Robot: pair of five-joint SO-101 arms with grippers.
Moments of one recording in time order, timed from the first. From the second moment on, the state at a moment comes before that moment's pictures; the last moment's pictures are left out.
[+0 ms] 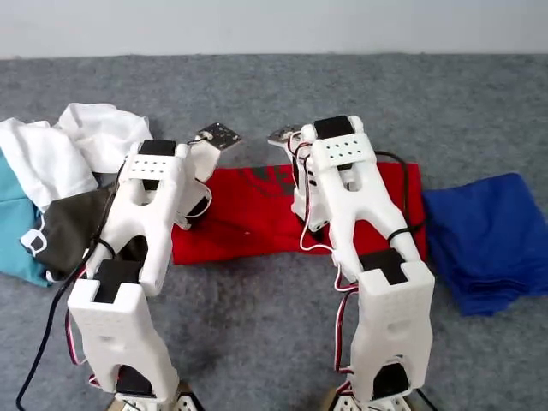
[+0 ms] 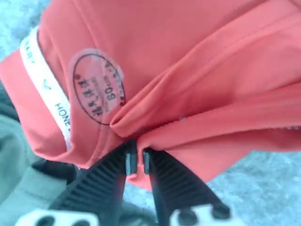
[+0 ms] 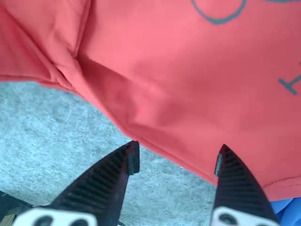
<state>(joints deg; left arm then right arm) 0.6 22.9 1.4 80.2 -27.6 -17.8 29.8 -21.4 100.4 21.6</state>
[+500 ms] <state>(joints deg) 0.4 22.9 -3.6 80.0 -20.4 -18.1 29.8 -21.4 100.4 21.7</state>
